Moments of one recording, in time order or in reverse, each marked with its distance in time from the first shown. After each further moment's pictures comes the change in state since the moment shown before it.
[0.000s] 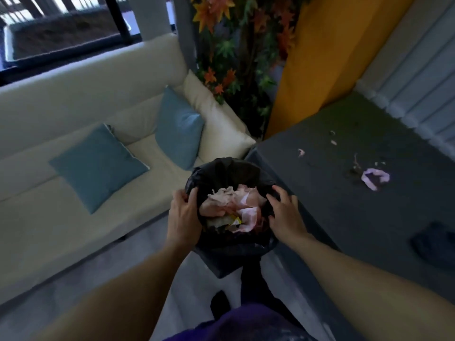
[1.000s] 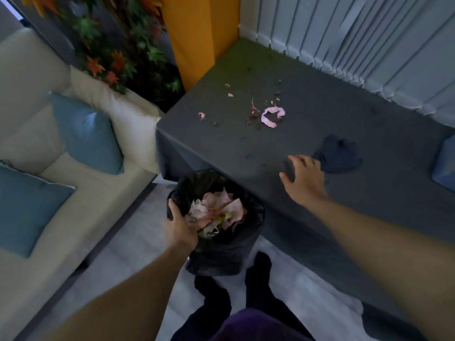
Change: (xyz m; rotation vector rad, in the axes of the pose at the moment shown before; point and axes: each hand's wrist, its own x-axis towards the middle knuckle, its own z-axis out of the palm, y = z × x) left_hand -0.084 0.149 0.105 -0.175 -0.420 -0.255; right_hand -0.136 0.229 -0.056 0.070 0.269 0.503
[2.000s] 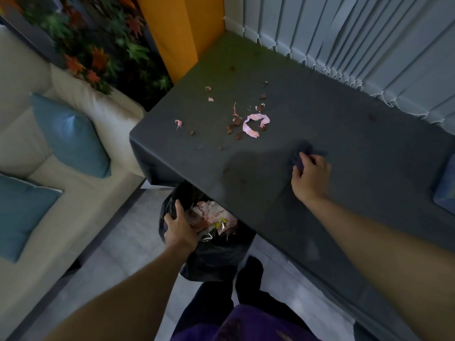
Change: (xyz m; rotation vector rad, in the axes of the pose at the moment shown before) left_hand 0.023 0.079 0.061 0.231 -0.090 -0.020; right_hand 0.083 0.086 0.011 0.124 0.126 0.139
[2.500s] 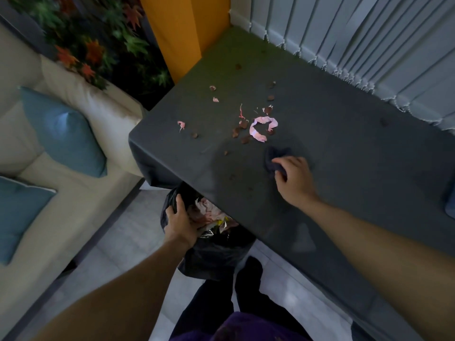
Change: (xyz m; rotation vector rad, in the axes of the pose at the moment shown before) left_hand 0.039 0.003 -0.018 -0.074 -0.056 0.058; right_hand 0.011 -0.045 0.020 0.090 -0.100 -0.373
